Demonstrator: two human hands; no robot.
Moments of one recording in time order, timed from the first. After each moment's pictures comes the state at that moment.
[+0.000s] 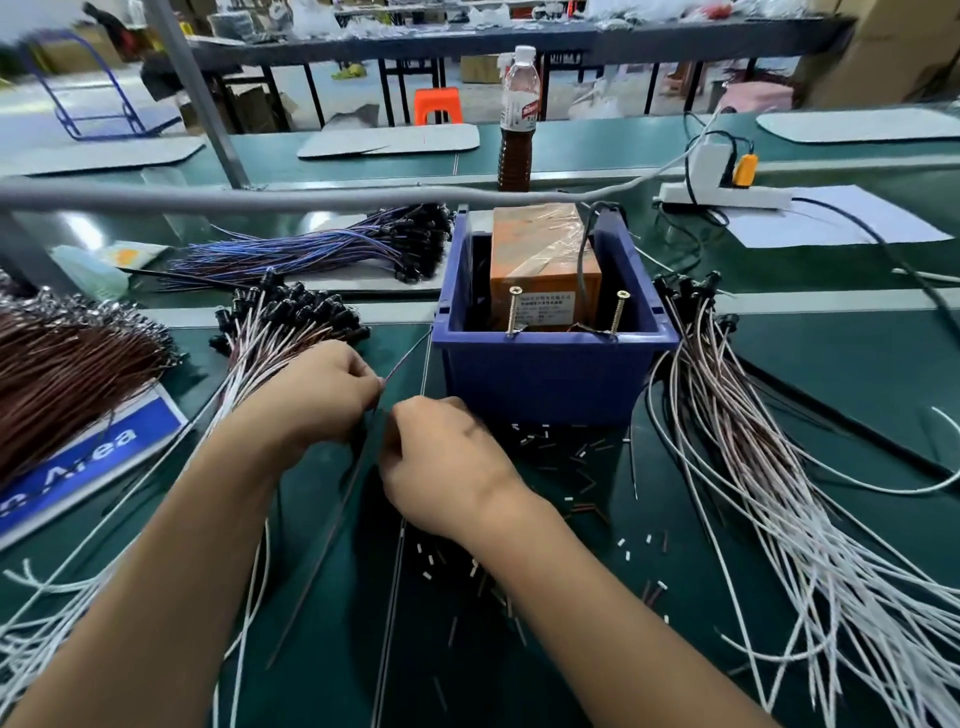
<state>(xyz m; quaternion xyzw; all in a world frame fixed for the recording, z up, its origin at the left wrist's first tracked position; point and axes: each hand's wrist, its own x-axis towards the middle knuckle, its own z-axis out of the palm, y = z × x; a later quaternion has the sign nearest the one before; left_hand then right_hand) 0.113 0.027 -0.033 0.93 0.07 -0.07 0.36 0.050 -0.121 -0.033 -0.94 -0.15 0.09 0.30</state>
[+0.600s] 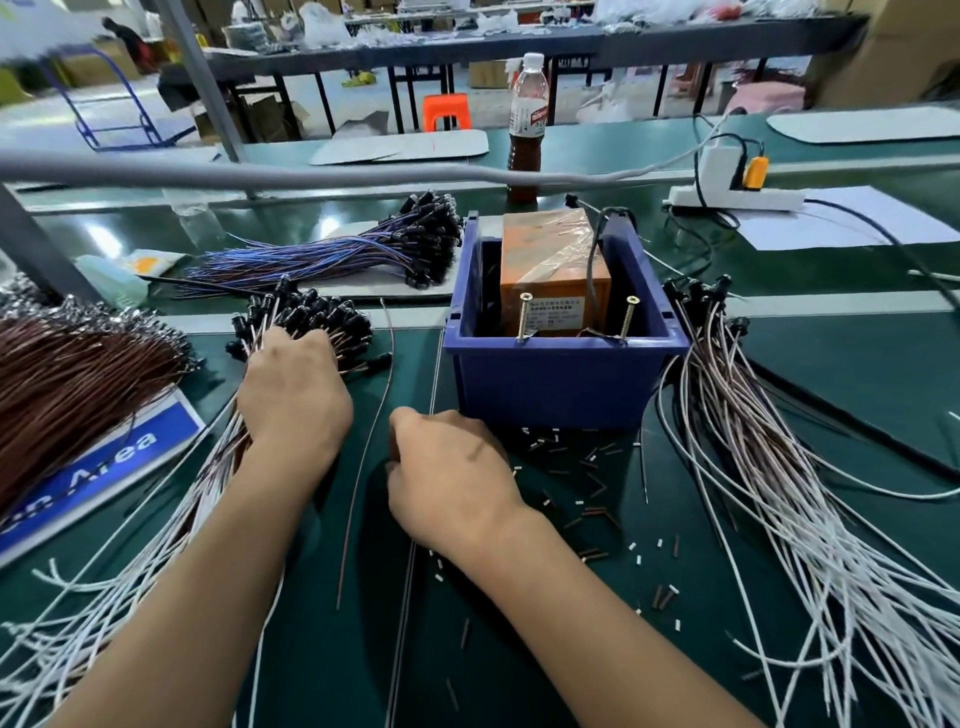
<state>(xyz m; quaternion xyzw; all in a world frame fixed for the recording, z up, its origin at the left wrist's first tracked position) 0.115 0.037 -0.043 0.98 0.16 0.14 0.02 0.041 -0.110 -0.039 -0.96 -0.17 0.03 0.23</state>
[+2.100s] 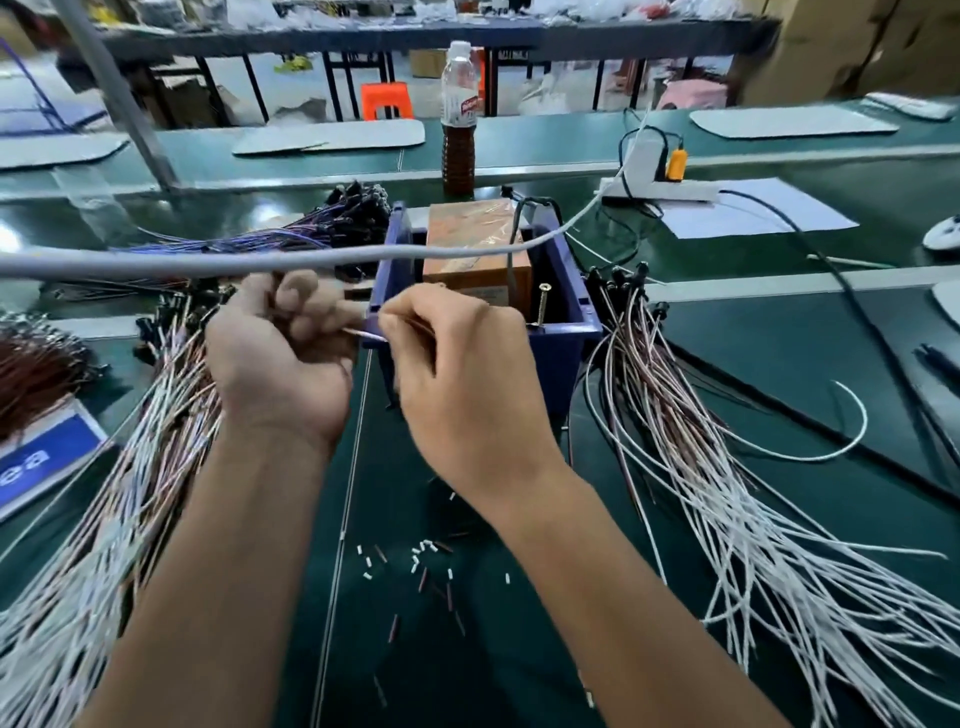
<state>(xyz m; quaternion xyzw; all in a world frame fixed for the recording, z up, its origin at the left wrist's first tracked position) 0.093 -0.050 0.012 0.26 0.03 0.07 0.96 0.039 -0.176 0.007 -0.84 -0.14 -0.25 0.46</state>
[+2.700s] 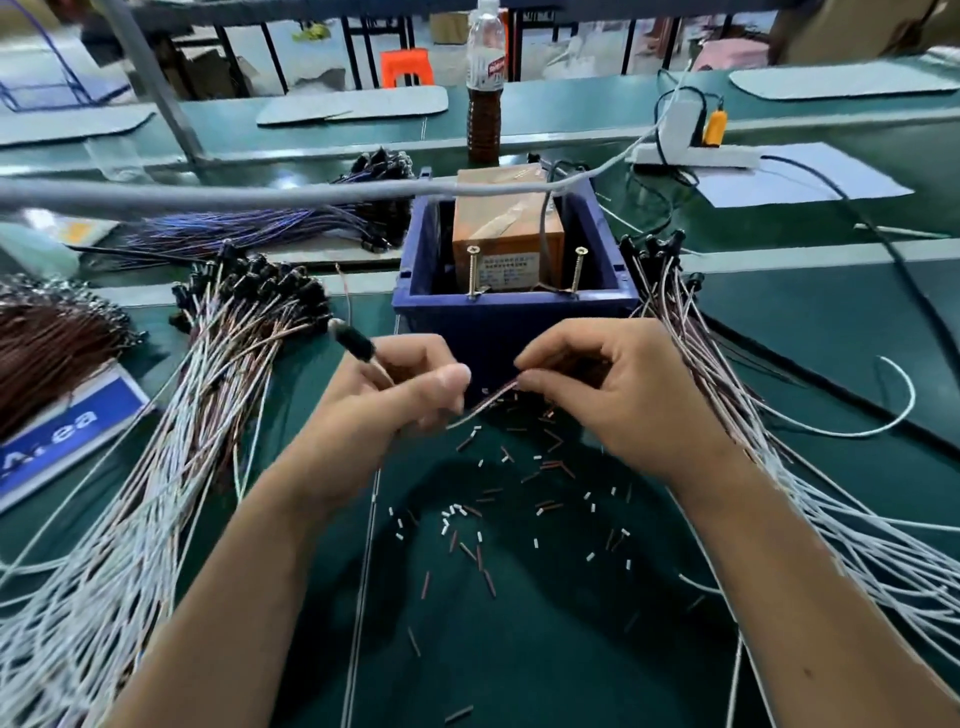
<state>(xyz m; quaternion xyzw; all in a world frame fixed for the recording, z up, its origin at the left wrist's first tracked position) 0.049 -0.035 -0.041 0.67 -0.25 -0.07 0.70 0.037 -0.270 -0.034 -0.84 -0.20 -0.12 0.49</state>
